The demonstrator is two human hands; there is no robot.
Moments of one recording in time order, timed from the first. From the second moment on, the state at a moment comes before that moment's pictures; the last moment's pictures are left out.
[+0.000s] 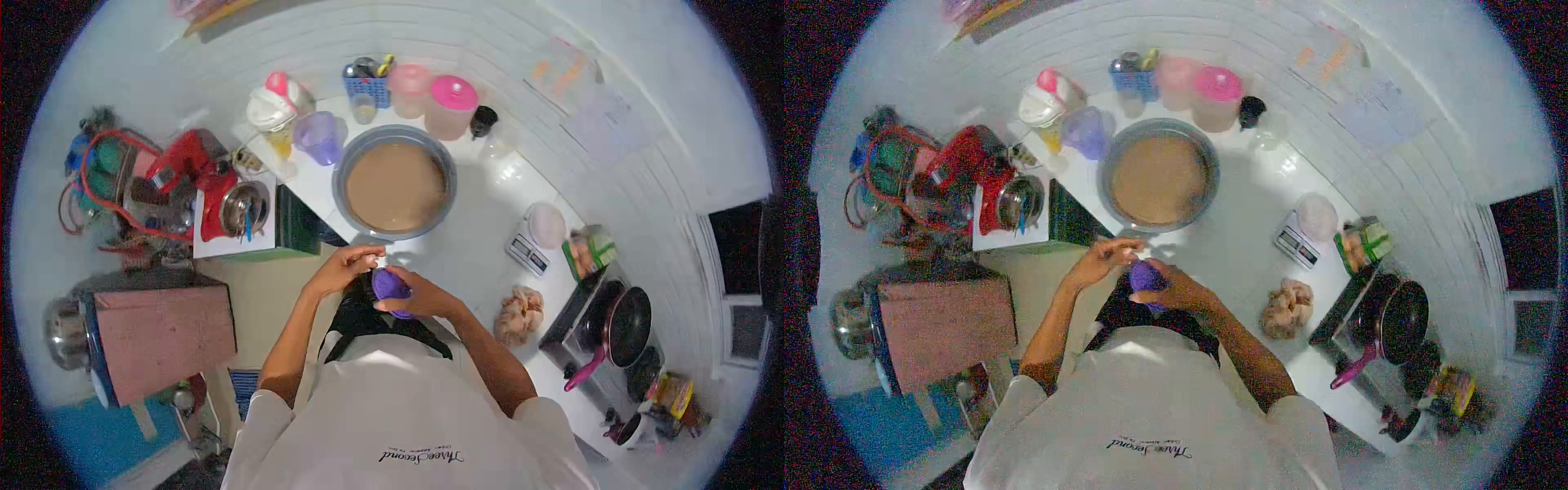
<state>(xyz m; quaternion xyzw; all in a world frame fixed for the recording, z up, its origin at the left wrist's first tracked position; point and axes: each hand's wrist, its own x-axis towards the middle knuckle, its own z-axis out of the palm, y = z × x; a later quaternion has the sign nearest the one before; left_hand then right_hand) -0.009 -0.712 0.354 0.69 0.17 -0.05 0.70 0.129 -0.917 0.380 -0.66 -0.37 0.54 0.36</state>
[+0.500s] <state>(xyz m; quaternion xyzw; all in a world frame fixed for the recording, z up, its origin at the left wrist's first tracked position) -0.058 -0.535 0.344 0.61 0.28 0.13 0.73 0.124 -0.697 0.375 -0.52 -0.29 0.67 0.45</state>
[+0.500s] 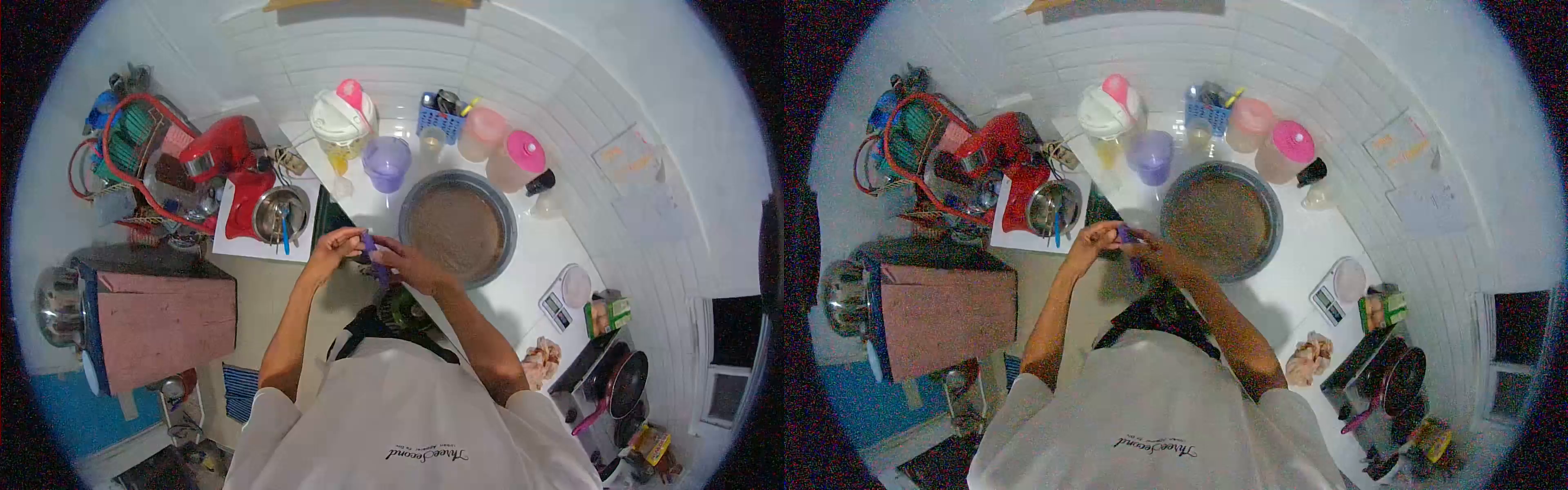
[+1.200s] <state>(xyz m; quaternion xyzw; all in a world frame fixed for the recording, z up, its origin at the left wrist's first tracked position) 0.095 -0.372 0.290 0.71 0.35 0.24 0.56 0.229 -0.536 0.273 -0.83 -0.28 0.02 0.48</state>
